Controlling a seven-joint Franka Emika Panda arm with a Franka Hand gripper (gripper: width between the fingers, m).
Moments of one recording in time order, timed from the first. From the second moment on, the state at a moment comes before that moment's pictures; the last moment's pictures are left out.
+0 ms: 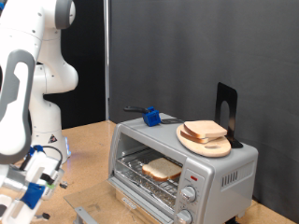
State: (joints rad) arm -0.19 0.43 -0.41 -2.34 1.07 1.88 -0.62
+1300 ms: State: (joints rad) arm -0.19 0.23 -0.34 -2.41 1.09 1.63 -0.57
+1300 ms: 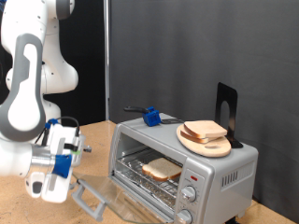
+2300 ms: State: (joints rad) arm -0.09 -0.07 -0.19 -2.57 1.22 1.71 -0.43
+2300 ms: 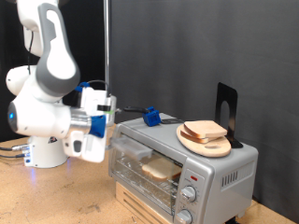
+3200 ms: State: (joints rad) arm -0.19 -0.15 -0.26 -2.62 1.07 1.71 -0.31
